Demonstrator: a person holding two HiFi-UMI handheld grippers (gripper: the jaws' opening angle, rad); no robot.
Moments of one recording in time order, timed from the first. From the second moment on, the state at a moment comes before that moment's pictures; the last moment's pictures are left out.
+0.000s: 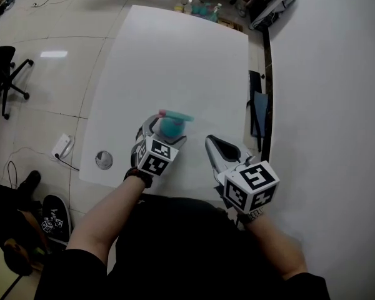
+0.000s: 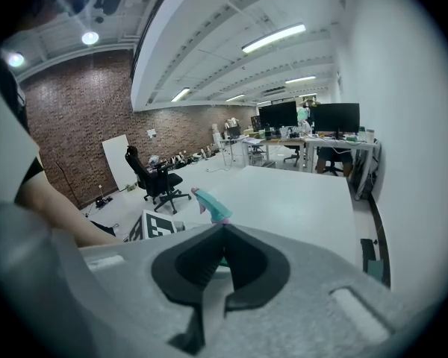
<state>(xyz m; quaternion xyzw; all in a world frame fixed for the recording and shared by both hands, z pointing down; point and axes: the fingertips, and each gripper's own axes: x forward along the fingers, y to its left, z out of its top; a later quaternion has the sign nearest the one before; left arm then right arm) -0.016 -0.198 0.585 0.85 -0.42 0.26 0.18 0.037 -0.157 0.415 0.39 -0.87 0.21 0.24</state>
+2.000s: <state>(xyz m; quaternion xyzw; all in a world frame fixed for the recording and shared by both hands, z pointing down) -0.048 -0.143 0.567 0.82 -0.28 0.49 0.08 0.035 -0.141 0.404 0.27 -0.91 0.18 0.24</state>
